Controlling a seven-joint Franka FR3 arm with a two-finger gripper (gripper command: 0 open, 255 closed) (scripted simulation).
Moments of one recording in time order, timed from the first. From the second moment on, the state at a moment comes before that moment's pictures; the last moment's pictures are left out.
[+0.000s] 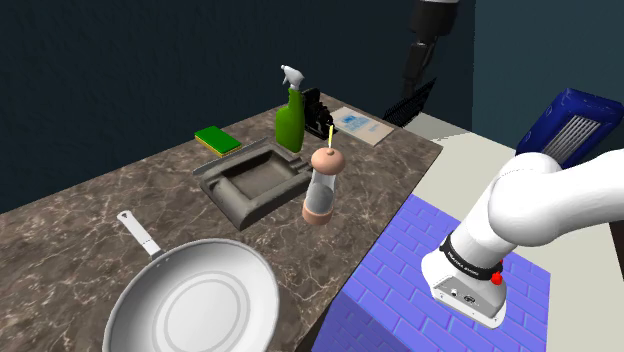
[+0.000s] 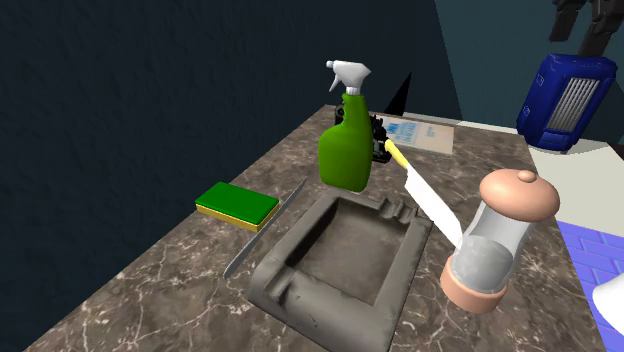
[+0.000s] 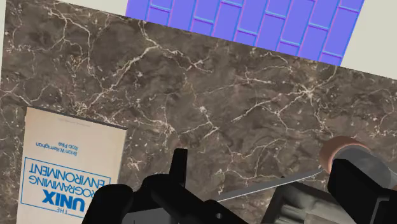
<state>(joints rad) 0.00 -0.76 0.05 -2.30 -0.03 1.47 -0.15</state>
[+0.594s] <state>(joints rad) 0.06 -0.53 0.02 -2.24 -0.05 1.65 -0.34</state>
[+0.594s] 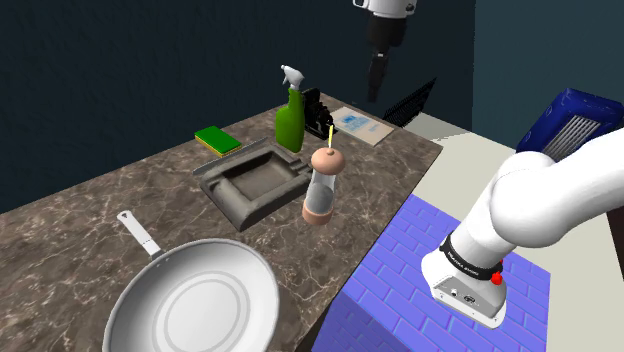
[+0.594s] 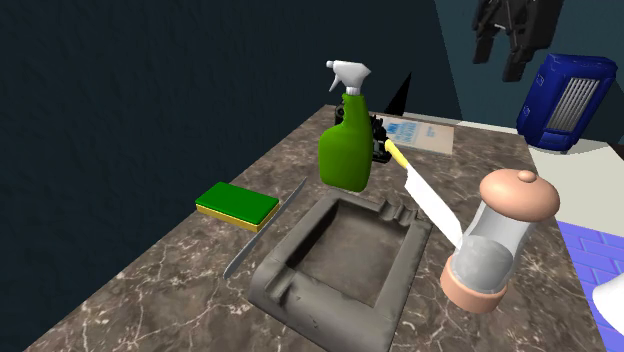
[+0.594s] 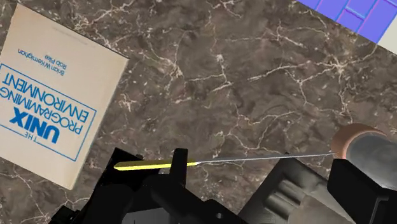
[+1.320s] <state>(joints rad) 0.14 -0.15 0.02 -2.05 -0.07 1.86 -0.64</state>
